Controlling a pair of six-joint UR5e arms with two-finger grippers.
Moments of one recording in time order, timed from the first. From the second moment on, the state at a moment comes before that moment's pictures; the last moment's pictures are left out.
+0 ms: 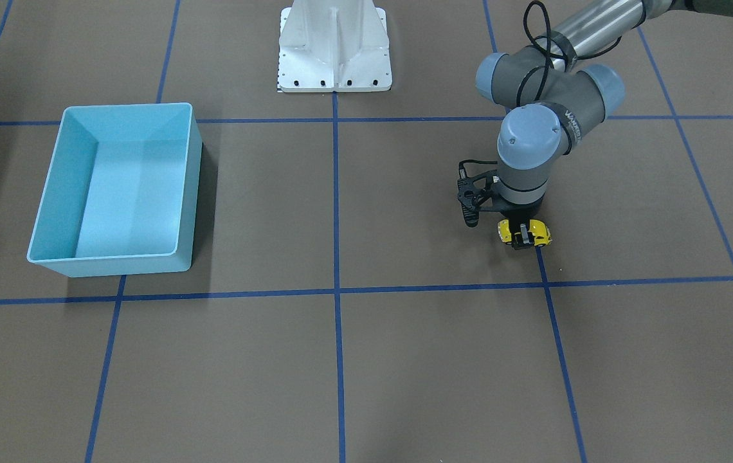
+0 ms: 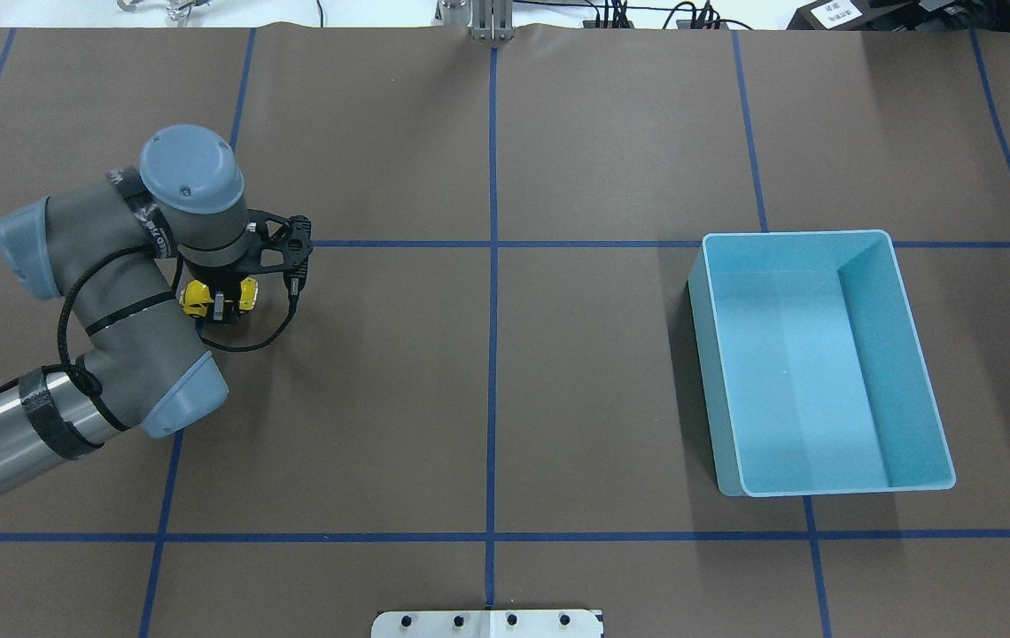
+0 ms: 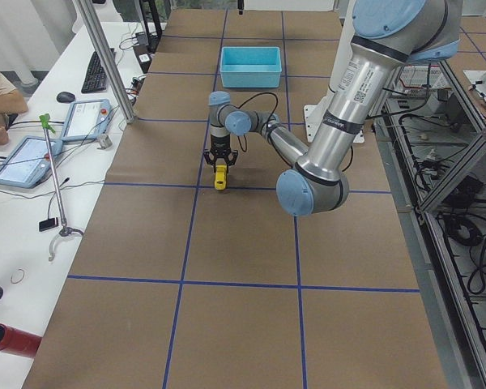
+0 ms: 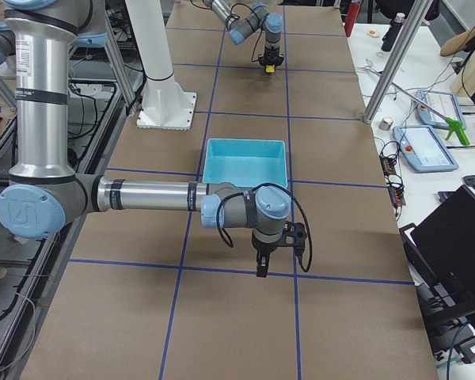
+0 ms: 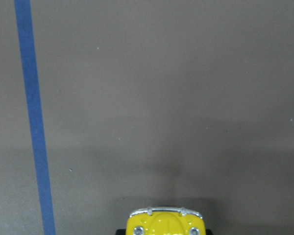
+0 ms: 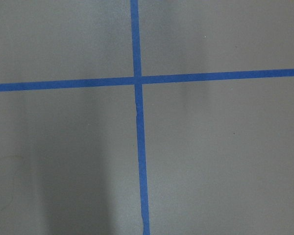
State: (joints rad) left arm -0.71 -2.04 -1.62 -1.51 -1.89 0.60; right arm 1.48 -1.64 1.64 -1.50 2.29 0.17
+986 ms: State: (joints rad) left arm -0.72 -1.97 -1.63 -1.63 -1.93 0.60; right arm 1.48 -1.64 1.64 -1.50 2.30 0.17
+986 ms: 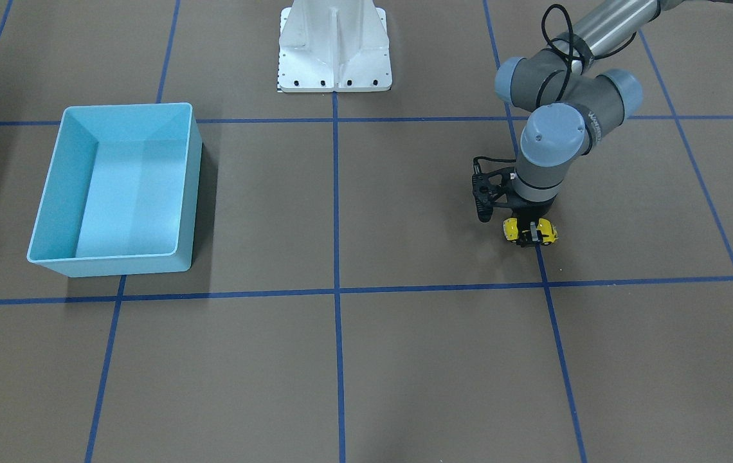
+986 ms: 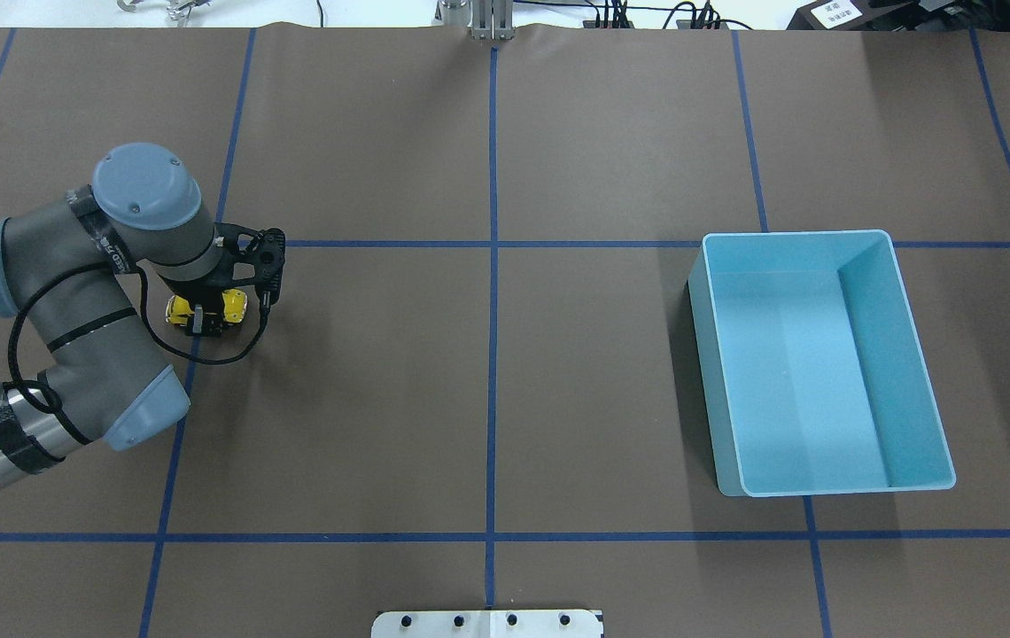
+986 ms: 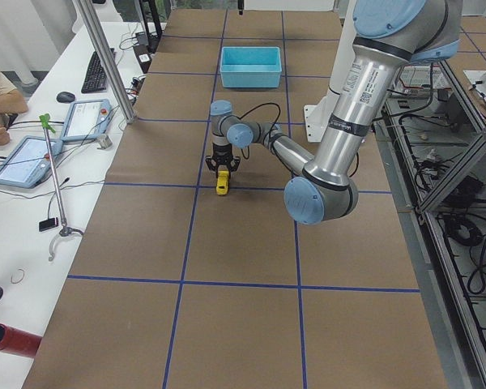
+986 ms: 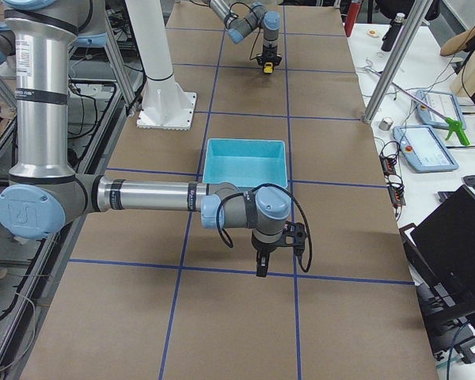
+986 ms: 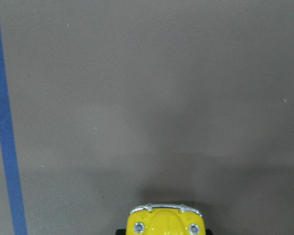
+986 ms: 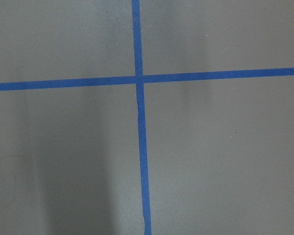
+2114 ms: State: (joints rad) left arm -0.76 -1.82 -1.68 -1.79 -2.00 0.63; right arm 1.49 -1.64 1.64 -1.50 2.30 0.16
